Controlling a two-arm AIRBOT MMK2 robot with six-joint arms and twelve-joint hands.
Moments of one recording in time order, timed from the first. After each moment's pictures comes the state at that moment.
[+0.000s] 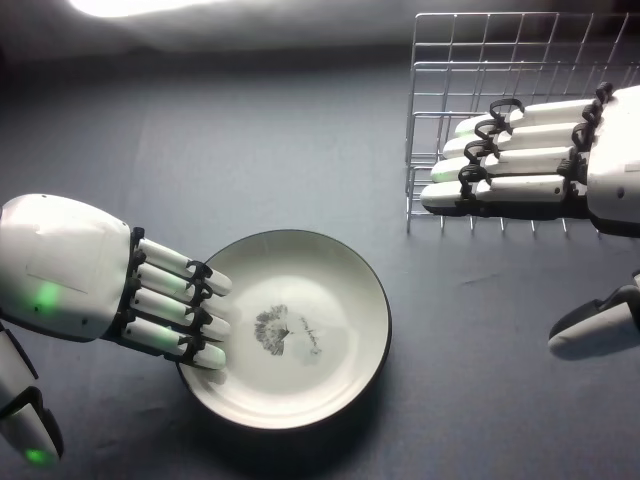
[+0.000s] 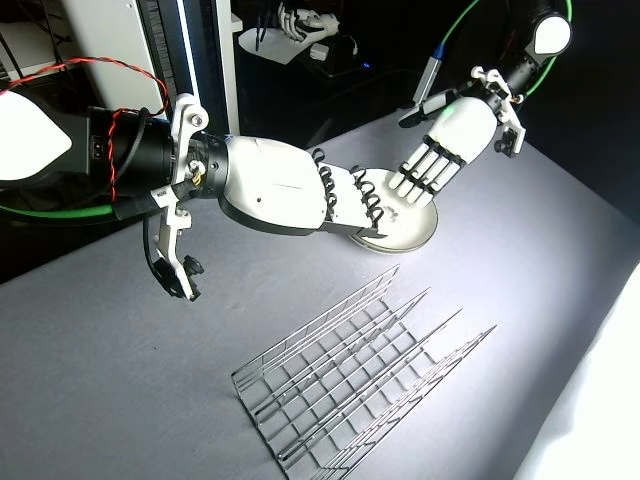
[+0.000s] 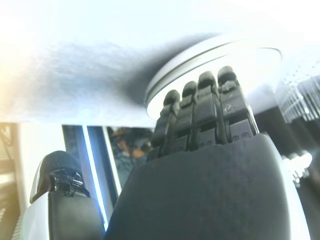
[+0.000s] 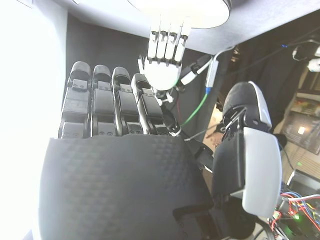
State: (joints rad) left arm 0.50 -1.01 1.49 1.79 -1.08 -0.08; right arm -0.44 -0.76 0.95 -0.95 0.59 -0.26
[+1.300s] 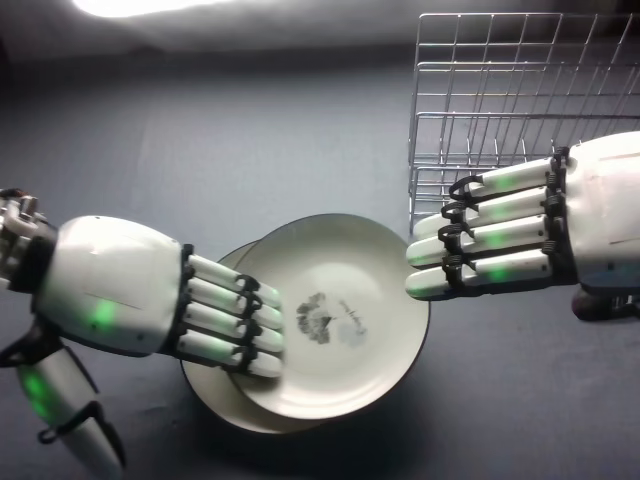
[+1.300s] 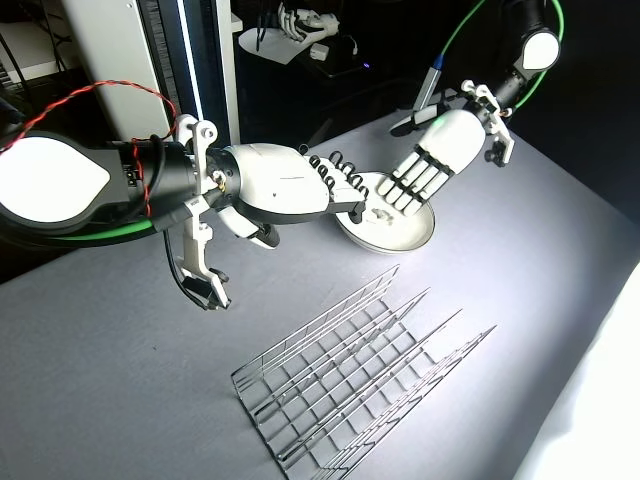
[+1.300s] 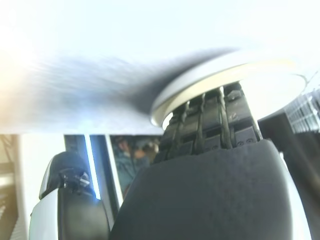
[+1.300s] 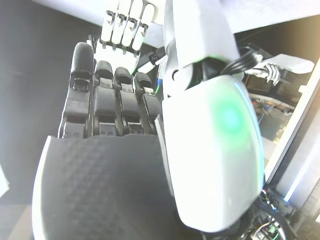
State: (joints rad) left arm 0.54 -1.09 1.50 1.77 -1.03 -0.08; right arm -0.49 -0.86 1.07 -1.13 0.80 -0.26
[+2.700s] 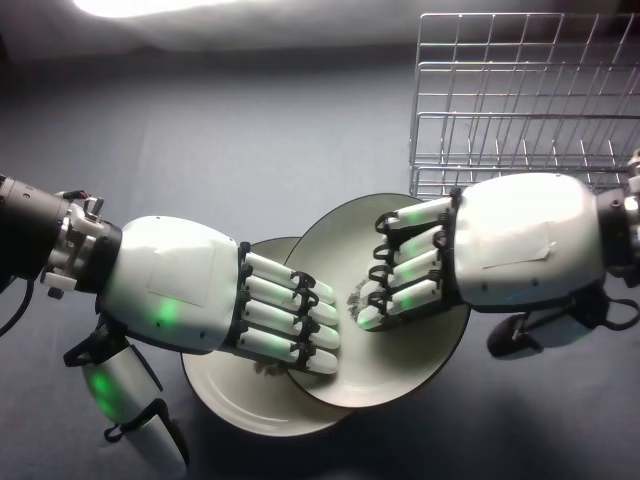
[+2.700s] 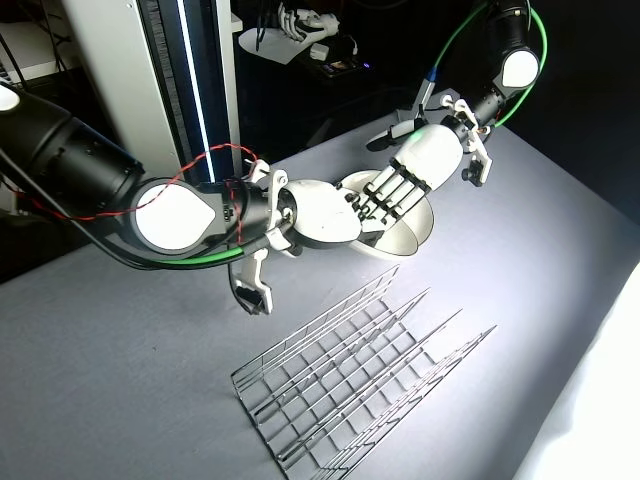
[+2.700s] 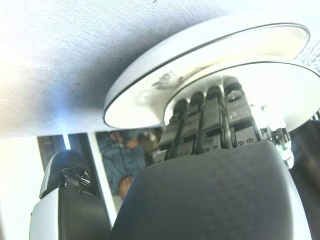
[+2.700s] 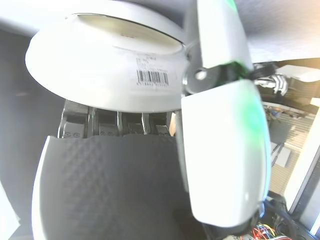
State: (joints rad) left arm 0.50 -1.17 1.47 1.74 -0.98 -0.09; right arm -0.51 -1.12 1.21 -1.11 0.66 -0.26
